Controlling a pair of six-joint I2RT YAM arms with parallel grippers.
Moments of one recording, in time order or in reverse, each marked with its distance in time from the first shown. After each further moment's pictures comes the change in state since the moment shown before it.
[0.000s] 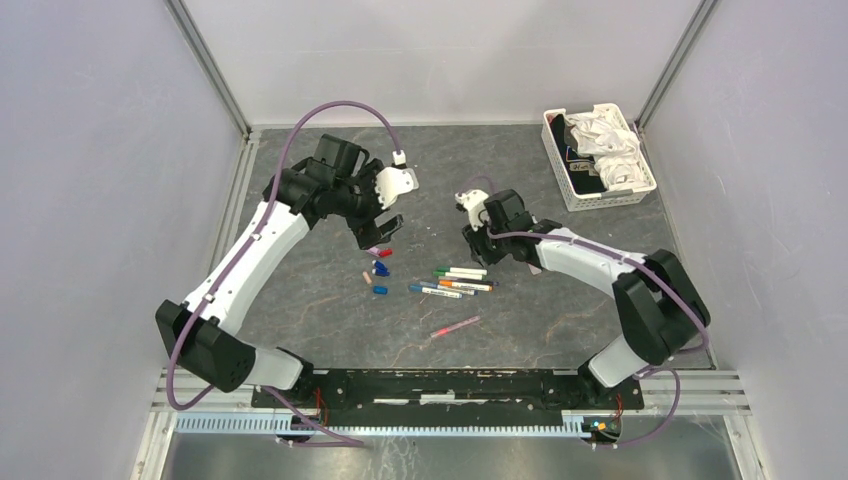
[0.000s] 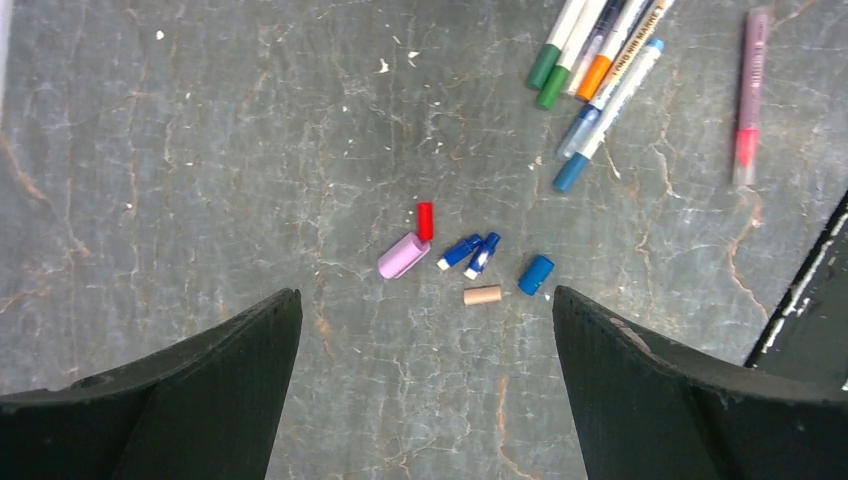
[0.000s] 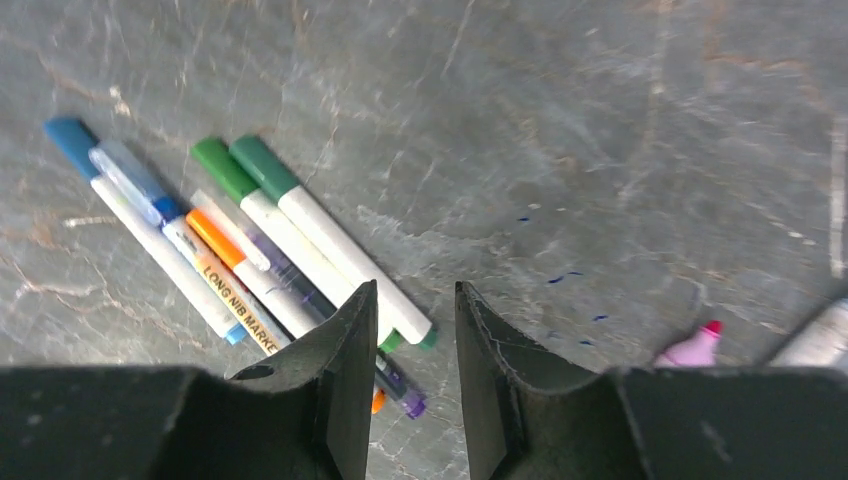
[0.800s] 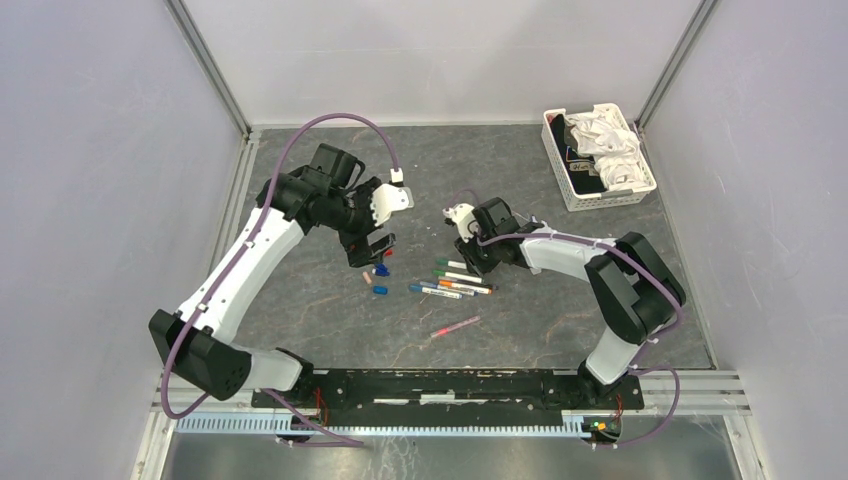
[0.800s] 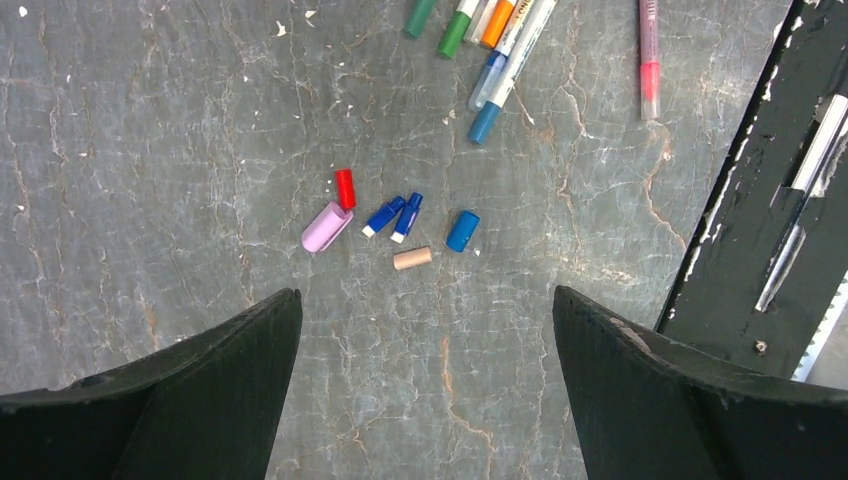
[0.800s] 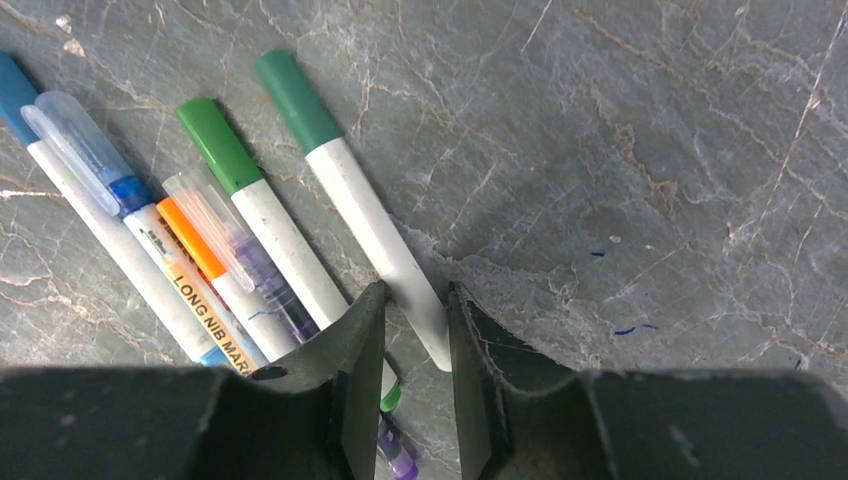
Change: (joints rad) left arm 0.000 -0.042 -0.019 -0.170 0.084 0.058; right arm 0.052 0.166 0.006 0.013 -0.069 -0.087
